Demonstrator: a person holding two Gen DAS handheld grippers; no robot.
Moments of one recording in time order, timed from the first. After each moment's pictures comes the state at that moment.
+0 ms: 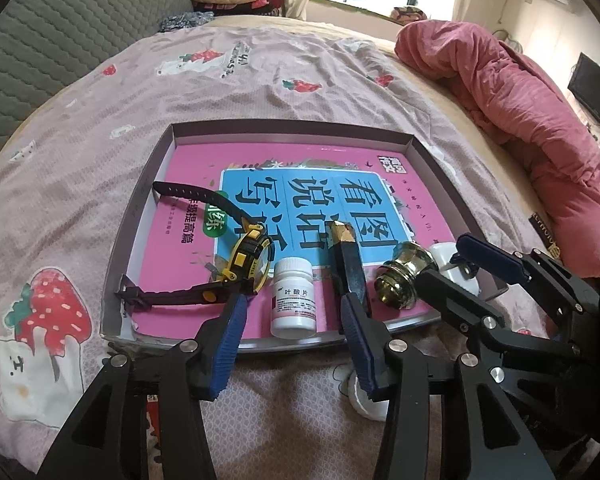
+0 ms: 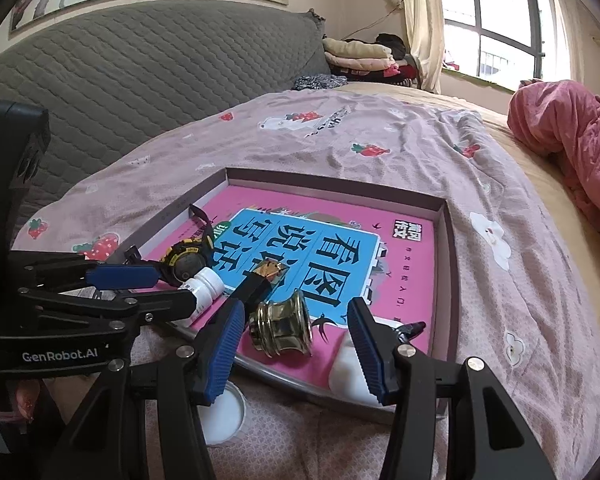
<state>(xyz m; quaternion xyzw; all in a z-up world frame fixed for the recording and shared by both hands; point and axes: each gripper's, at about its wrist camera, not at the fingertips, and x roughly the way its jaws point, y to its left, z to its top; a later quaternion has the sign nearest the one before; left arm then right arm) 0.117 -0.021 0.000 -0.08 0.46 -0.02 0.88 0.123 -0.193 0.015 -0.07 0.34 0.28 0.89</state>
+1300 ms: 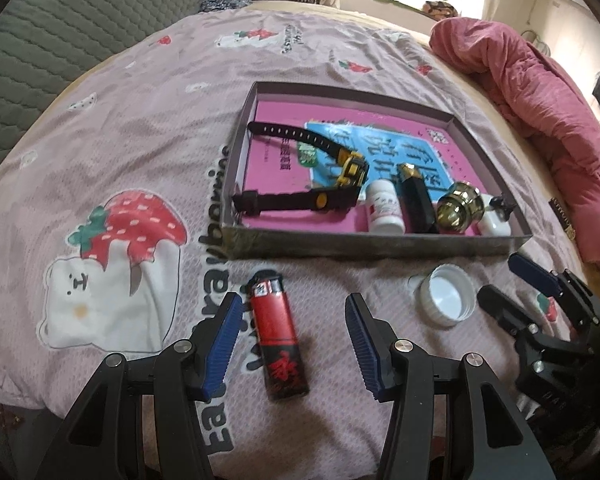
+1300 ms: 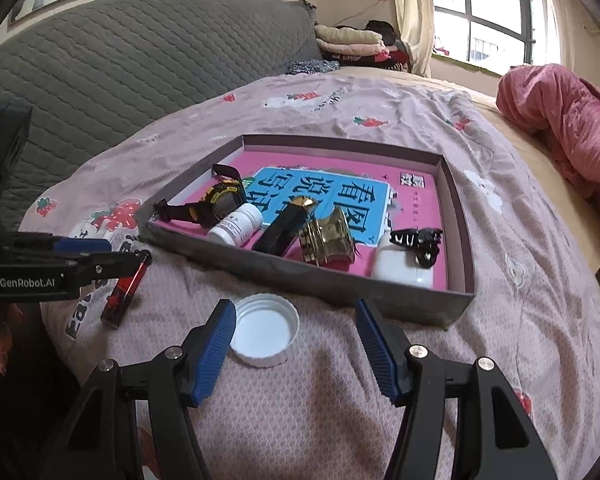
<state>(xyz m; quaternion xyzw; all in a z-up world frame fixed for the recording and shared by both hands) 0.046 0.031 -0.007 -0.08 0.49 0.03 0.87 0.065 -0.191 -0.002 -0.07 0.38 0.26 0.89</state>
